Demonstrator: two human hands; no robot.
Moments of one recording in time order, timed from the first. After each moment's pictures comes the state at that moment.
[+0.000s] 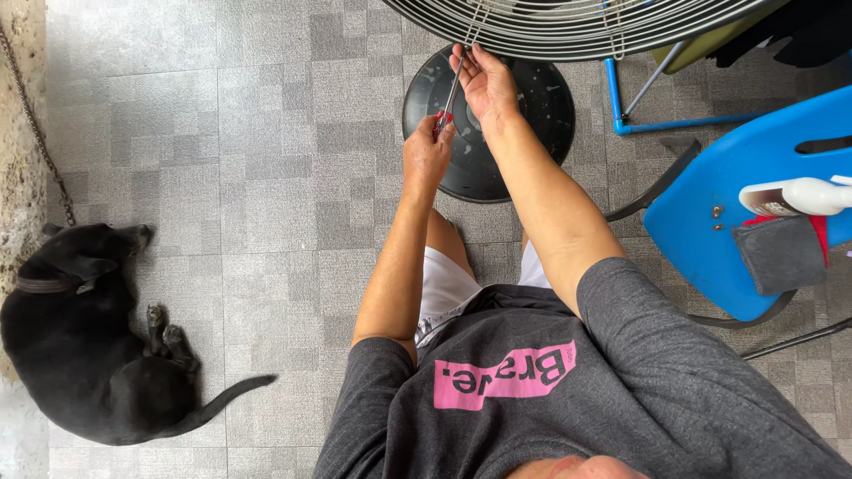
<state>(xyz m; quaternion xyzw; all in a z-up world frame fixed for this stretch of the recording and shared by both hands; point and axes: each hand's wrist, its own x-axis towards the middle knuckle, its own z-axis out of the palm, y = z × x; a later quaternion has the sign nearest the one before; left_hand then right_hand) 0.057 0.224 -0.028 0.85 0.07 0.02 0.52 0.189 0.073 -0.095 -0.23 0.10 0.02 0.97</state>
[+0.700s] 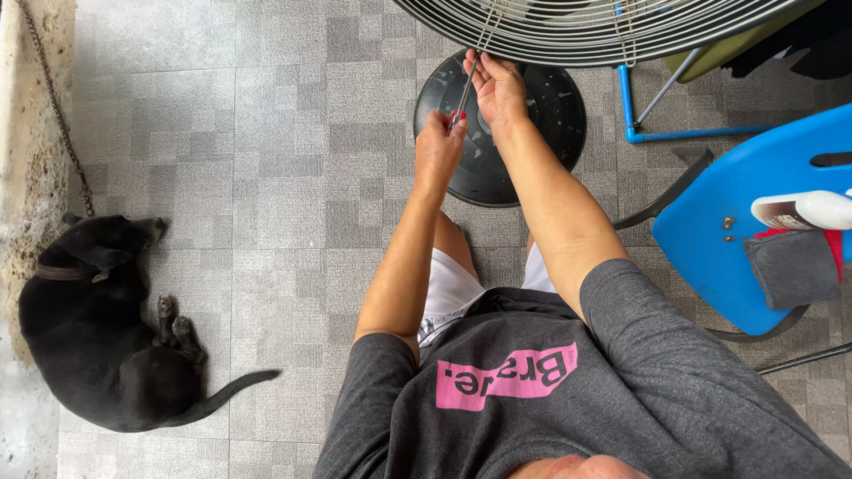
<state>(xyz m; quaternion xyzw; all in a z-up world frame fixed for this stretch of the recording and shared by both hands) 0.067 0.215 -0.036 0.86 0.08 0.04 0.51 0.200 0.069 -0.124 -0.27 0.05 0.01 0.96</state>
